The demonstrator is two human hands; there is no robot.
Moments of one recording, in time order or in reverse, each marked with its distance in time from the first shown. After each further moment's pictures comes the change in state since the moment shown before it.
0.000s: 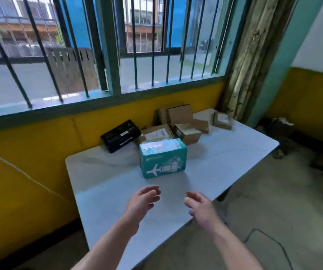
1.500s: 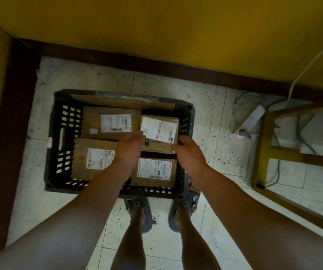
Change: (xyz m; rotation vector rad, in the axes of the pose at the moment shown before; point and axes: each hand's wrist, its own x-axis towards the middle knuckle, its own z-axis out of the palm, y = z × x) left_hand 0.020 -0.516 -0.641 -0.323 0.754 -0.669; right_hand 0.017 0.319 0.774 -0.611 -0.768 0.428
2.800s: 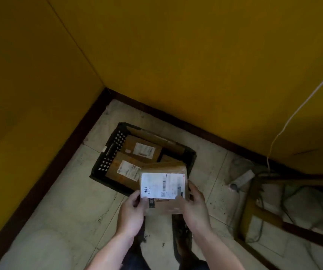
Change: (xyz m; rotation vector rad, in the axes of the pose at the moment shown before) left_hand -0.286 -0.013 -0.004 -0.163 0.334 0.050; right_hand -0.226 -0.015 -0.062 -0.040 -0.025 -0.205
